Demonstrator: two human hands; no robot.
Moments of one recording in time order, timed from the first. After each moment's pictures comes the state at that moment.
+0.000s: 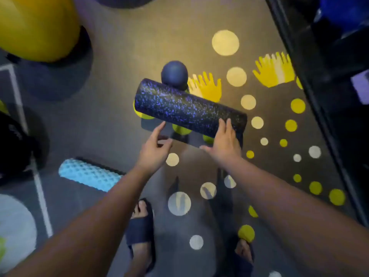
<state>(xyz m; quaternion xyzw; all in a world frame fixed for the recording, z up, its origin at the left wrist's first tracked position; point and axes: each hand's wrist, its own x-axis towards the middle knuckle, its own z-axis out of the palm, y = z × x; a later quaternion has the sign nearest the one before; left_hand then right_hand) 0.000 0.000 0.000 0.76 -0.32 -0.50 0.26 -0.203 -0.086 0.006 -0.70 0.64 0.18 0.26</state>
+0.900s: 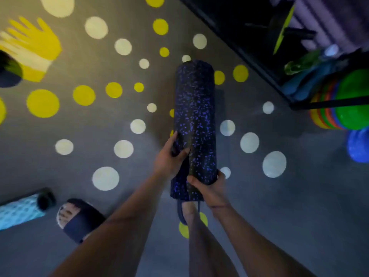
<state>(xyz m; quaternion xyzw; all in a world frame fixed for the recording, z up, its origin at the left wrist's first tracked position) -0.371 0.136 -0.028 0.58 -0.41 -0.70 0.03 -0.483 0.281 -0.025 0.00 0.86 -0.22 0.47</state>
